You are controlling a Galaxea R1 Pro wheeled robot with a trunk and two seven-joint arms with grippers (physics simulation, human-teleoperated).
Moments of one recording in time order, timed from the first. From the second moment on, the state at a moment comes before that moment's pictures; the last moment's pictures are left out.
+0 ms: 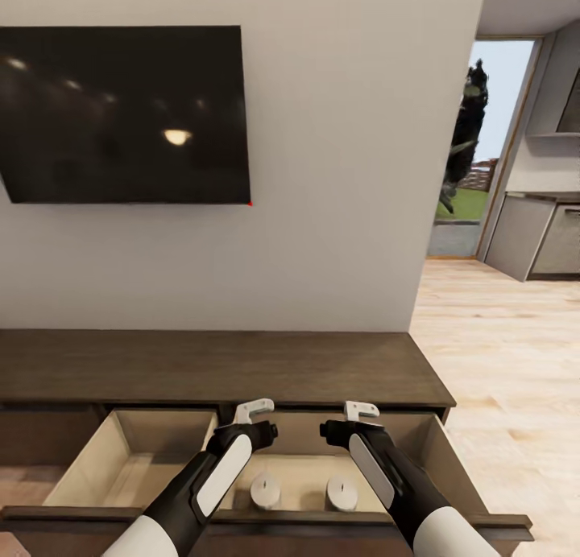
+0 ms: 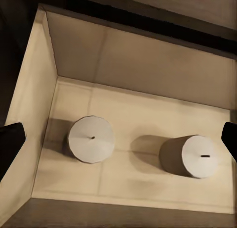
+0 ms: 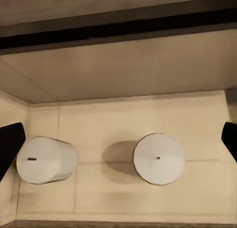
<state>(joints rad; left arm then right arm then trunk) -0.52 -0.09 -0.47 -0.94 0.78 0.50 0.57 -0.55 0.06 0.35 -0.82 -0.53 0.51 -0.33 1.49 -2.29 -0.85</state>
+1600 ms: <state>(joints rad) -0.52 -0.09 -0.48 -0.96 0.78 0.50 0.56 -0.55 0.06 0.36 -0.82 -0.53 0.51 -0.32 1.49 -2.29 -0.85</state>
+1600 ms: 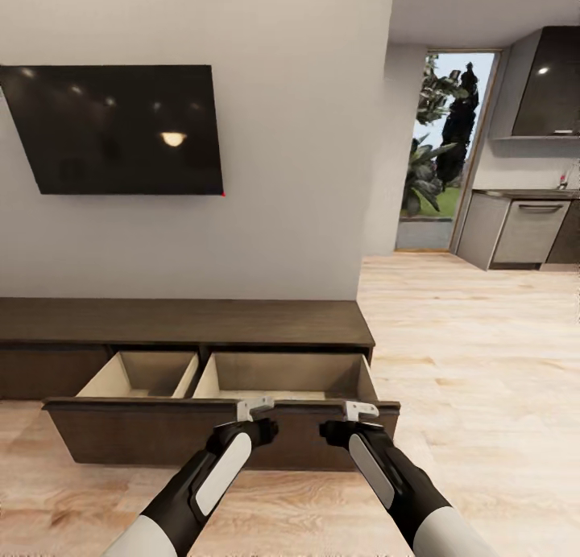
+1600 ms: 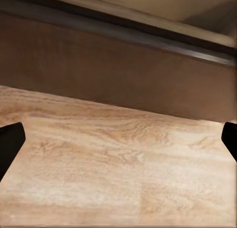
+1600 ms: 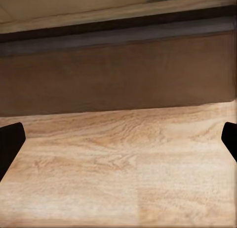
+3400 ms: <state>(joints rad) -0.51 -0.04 -0.49 -0.99 0.77 0.55 0.57 -0.54 0.05 0.38 -0.83 -0.52 0.52 -0.31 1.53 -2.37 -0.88</state>
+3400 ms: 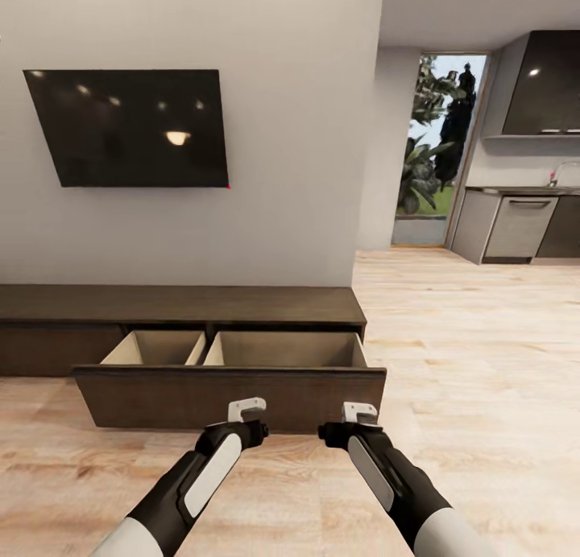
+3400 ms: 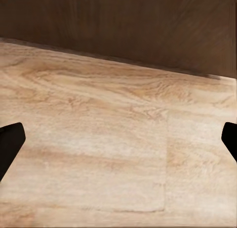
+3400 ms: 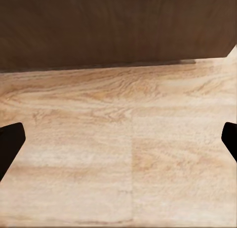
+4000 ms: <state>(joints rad) -0.51 -0.04 -0.48 -1.01 0.76 0.60 0.57 -0.54 0.06 0.38 -0.75 -0.52 0.50 -0.31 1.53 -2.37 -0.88</state>
